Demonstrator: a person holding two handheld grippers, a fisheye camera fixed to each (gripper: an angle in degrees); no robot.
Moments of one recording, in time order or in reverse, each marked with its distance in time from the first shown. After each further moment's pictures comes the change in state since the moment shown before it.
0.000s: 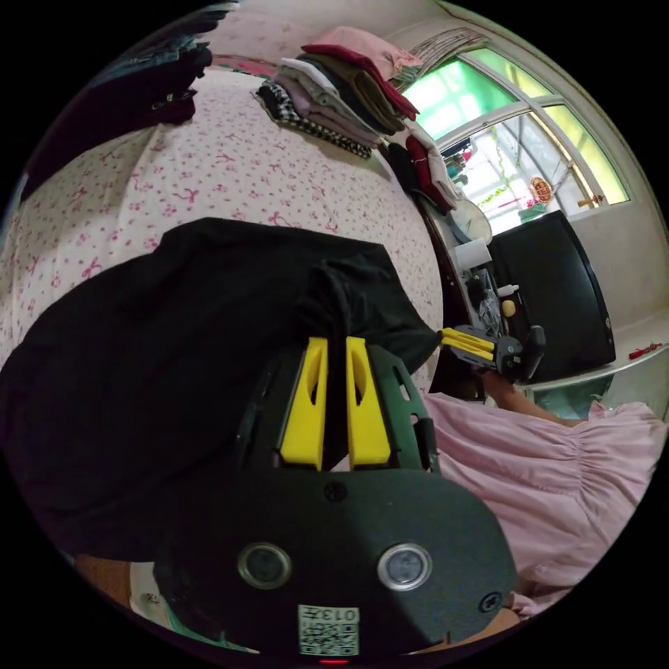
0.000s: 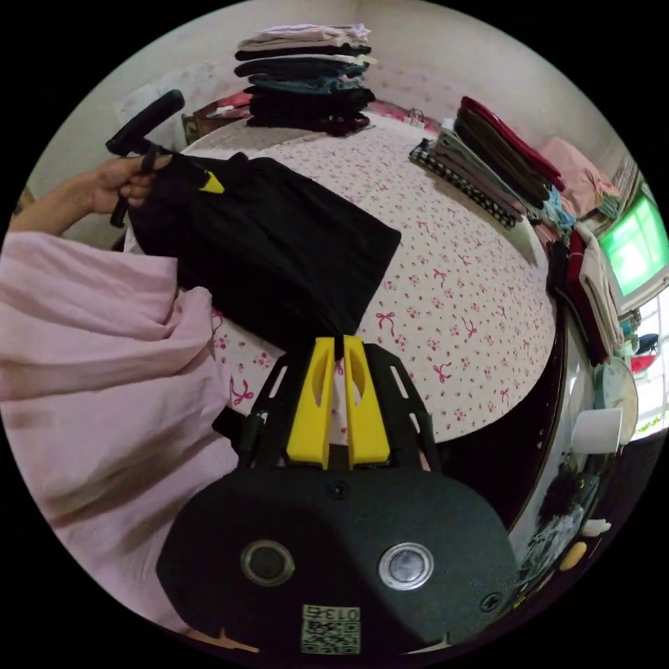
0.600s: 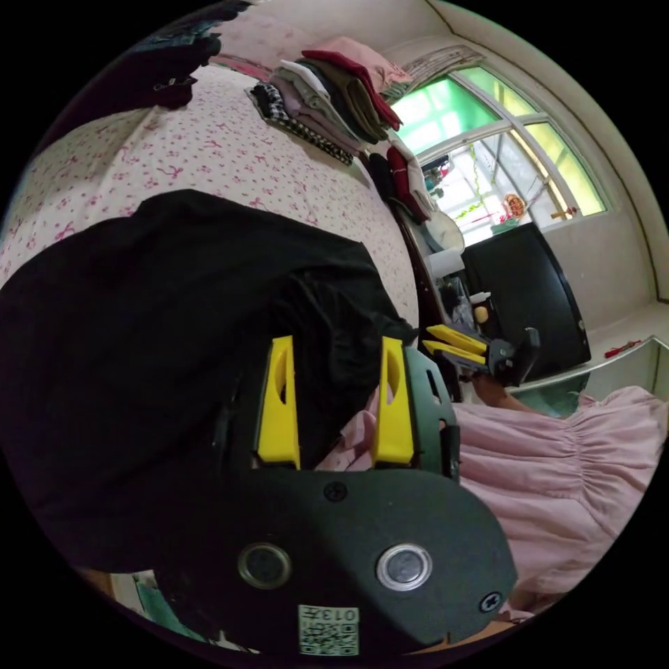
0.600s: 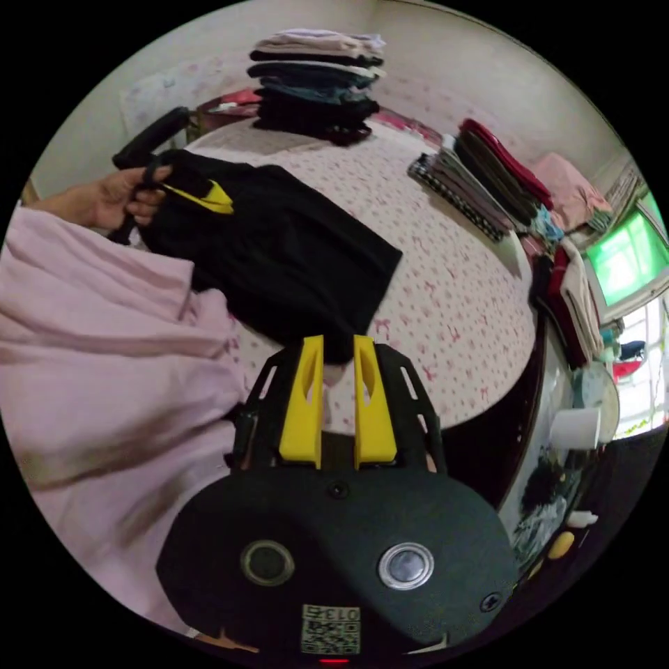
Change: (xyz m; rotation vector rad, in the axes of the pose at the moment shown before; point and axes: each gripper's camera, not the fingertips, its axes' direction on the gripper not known) left arm 0.024 -0.003 0.023 0.071 0.150 -0.010; right arm -0.008 0.024 0.024 0.018 0.067 -0.031
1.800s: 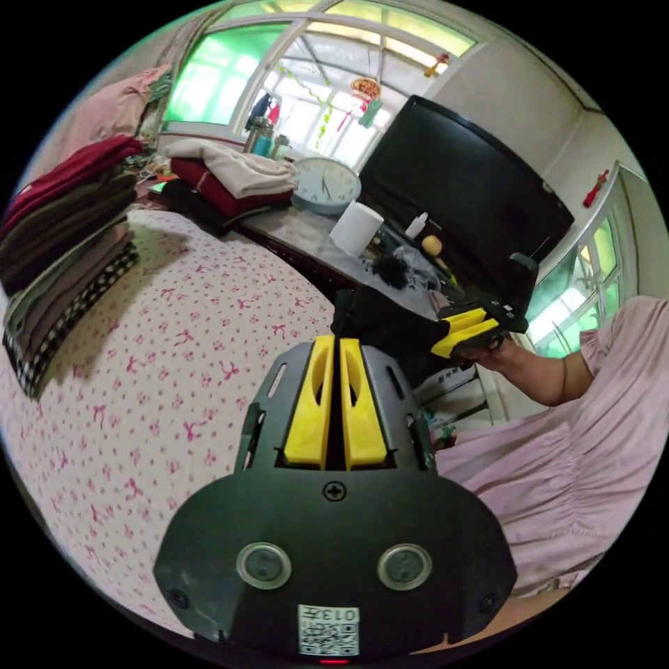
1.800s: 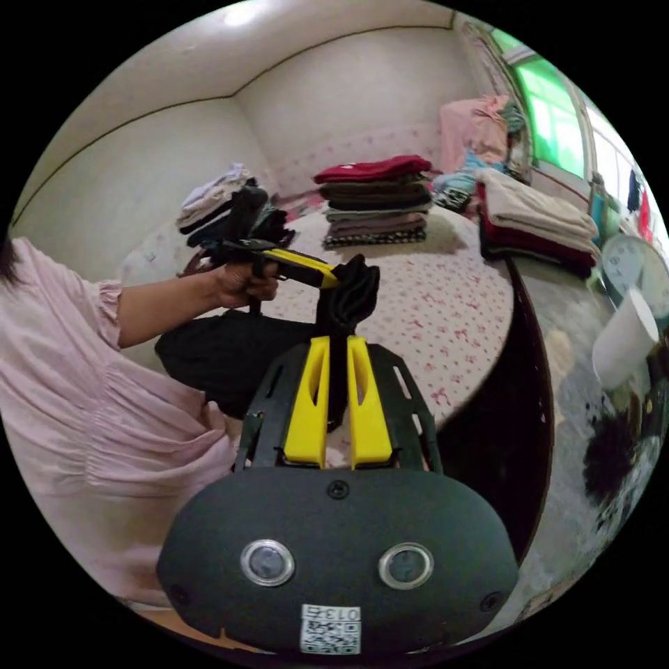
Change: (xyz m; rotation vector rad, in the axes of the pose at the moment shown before) left arm 0.325 -0.304 0.233 -0.211 0.068 0.741; right arm 0.310 0.256 0.119 0.385 -0.310 0.459
